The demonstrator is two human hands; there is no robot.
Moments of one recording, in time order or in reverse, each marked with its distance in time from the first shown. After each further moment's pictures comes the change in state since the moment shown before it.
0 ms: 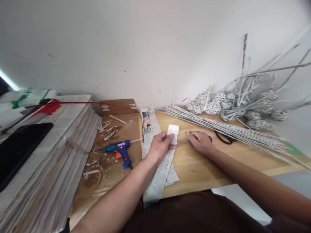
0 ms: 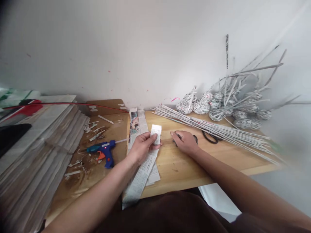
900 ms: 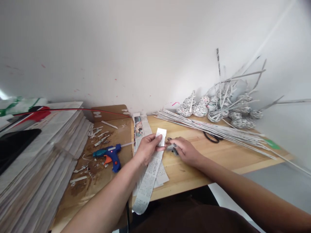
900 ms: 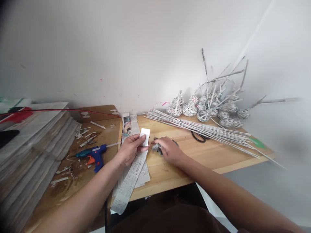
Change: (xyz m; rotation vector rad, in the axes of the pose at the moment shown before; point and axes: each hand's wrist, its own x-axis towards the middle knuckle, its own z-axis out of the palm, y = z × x) left_hand 0.000 0.001 -0.010 0.099 -0.045 0.016; right_hand -0.027 -0.020 0.005 0.103 -0.069 -0.316
